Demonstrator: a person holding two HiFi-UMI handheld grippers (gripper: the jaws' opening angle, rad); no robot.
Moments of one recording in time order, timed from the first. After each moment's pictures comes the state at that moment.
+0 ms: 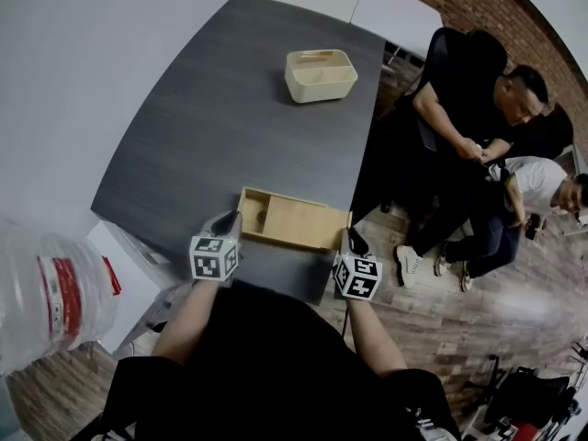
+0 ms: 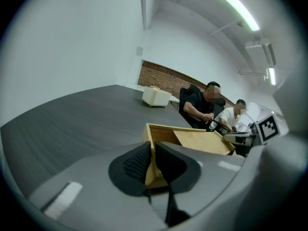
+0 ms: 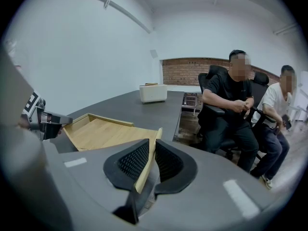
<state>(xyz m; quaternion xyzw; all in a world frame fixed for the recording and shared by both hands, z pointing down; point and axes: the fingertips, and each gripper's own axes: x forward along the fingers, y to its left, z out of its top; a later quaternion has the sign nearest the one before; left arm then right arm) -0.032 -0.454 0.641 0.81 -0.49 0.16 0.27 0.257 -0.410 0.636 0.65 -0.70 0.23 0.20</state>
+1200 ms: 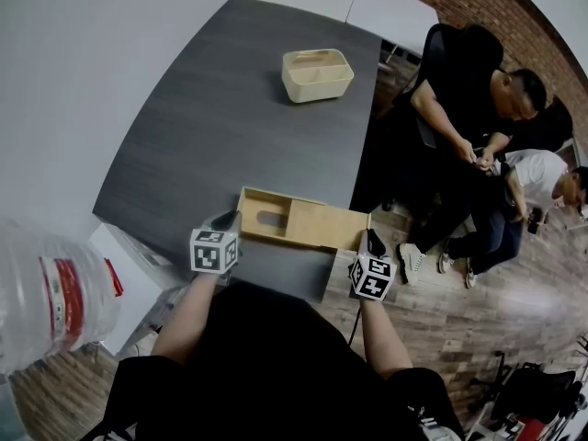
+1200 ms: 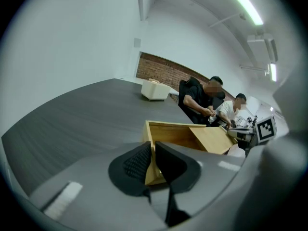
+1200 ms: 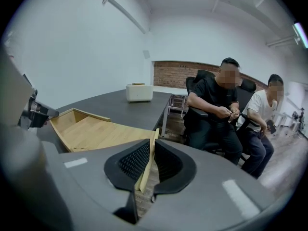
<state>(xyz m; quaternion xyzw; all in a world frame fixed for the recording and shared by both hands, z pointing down) -0.033 -0.457 0.644 0.81 -0.48 0.21 0.28 0.313 -0.397 0.637 0.69 -0.66 0.20 0.22</state>
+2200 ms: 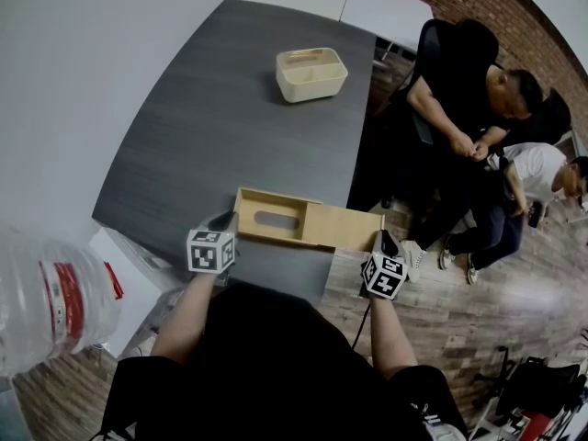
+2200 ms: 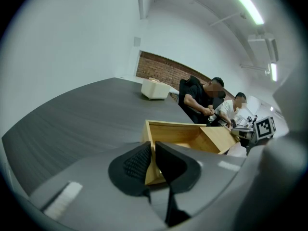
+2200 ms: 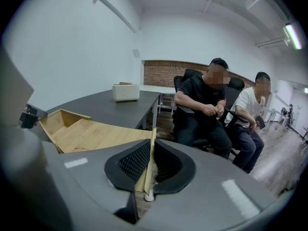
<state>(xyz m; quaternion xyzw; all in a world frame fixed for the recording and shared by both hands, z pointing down) -0.034 -0.458 0.644 0.80 -0.47 0.21 0.29 0.364 -0.384 0.637 0.73 -0.61 0.21 0.22</state>
